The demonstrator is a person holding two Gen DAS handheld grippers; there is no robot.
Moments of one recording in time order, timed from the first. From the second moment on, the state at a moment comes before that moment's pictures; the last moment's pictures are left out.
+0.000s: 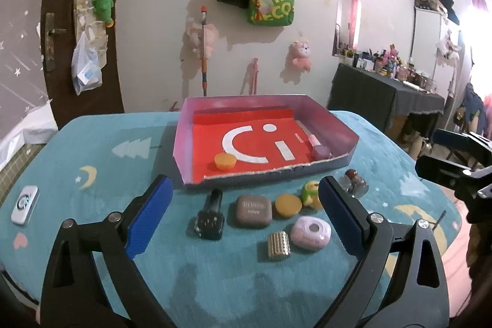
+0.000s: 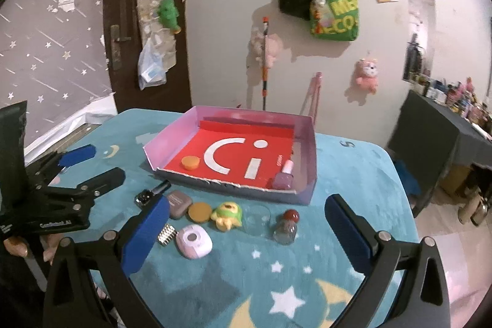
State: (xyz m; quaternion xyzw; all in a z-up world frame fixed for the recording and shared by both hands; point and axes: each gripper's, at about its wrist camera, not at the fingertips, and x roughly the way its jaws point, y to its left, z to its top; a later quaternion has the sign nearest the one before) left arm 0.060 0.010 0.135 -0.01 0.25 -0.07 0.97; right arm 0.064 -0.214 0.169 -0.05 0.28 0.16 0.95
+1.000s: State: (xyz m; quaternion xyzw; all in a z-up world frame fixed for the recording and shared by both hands) left arm 0.055 -0.002 0.046 -0.02 0.30 -0.04 0.95; right arm 0.048 -0.227 0.052 0.02 0.30 0.08 0.95
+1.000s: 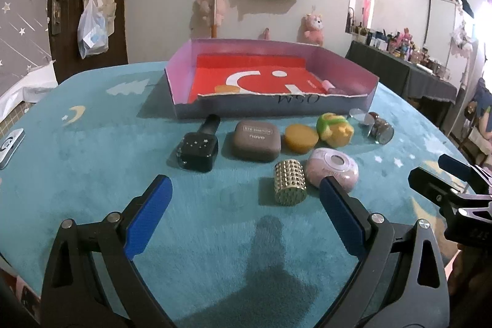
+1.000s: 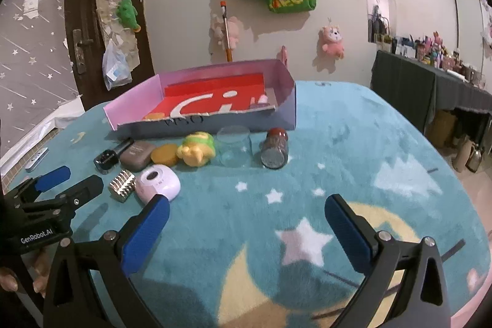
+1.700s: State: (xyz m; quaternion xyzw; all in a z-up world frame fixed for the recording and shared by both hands) left arm 0.060 -0.003 0.049 -0.02 0.31 -0.05 0.95; right arm 0.050 -0.231 0.042 0.02 0.31 0.08 0.95
